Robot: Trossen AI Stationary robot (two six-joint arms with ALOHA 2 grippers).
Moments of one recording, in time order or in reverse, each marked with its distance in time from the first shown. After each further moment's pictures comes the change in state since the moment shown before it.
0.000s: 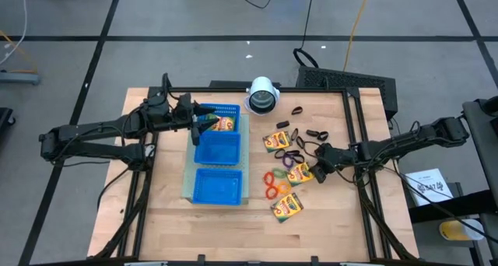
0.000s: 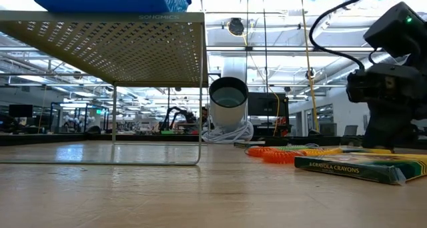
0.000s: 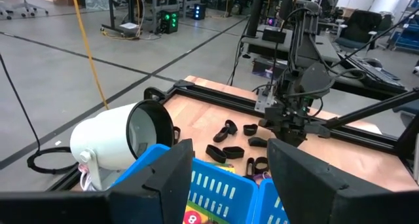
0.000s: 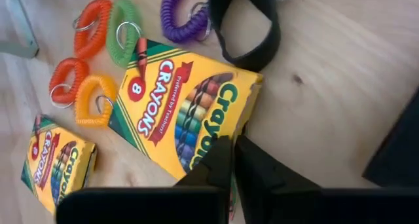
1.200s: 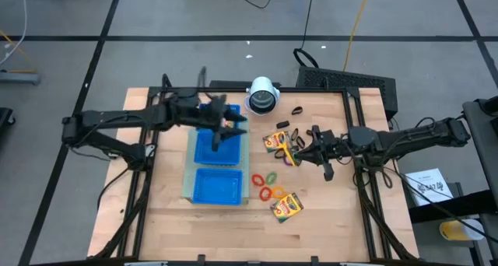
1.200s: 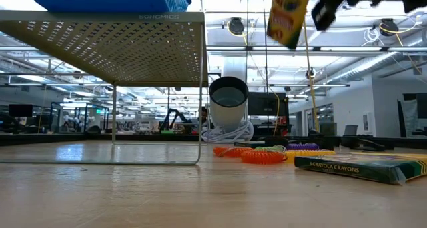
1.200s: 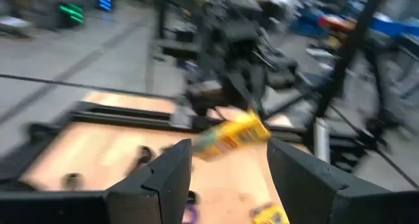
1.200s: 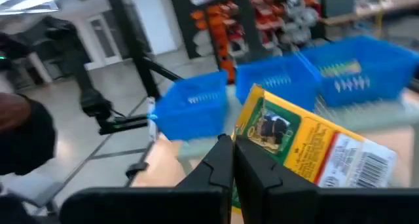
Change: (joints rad) left arm -0.087 0.405 0.378 0.020 0.301 0.032; right arm -0.001 -0.096 0.368 0.351 -0.081 -0.697
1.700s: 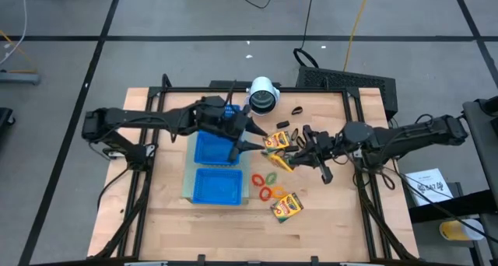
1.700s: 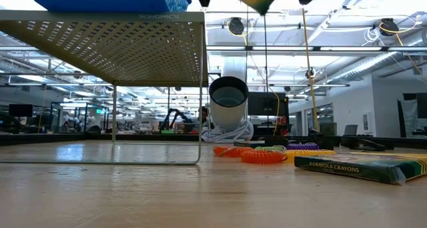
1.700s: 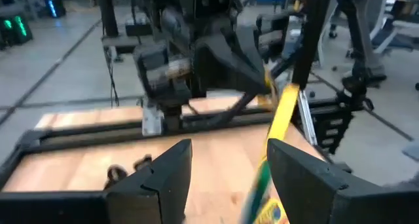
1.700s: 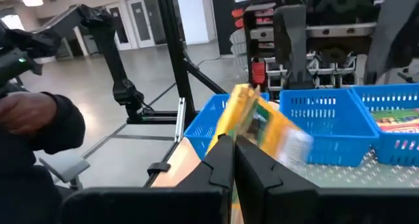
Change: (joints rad) left arm -0.082 0.222 0.161 0.022 0.042 0.172; right arm -0.007 0.142 0.179 -0.046 -0.129 -0.107
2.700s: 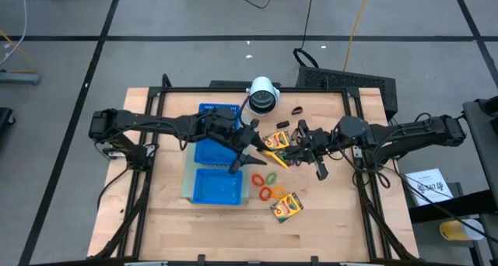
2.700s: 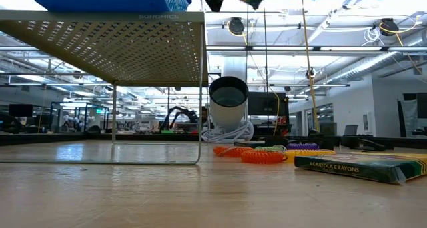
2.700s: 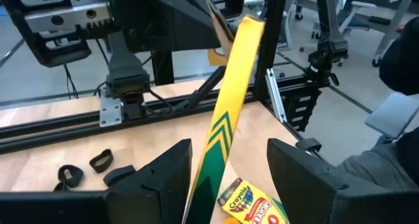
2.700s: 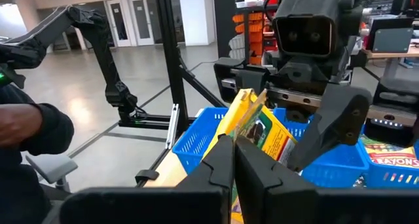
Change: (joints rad) left arm -0.054 0.074 -0.002 0.003 0.077 0.041; right arm -0.045 0.069 0.083 0.008 -0.052 -0.064
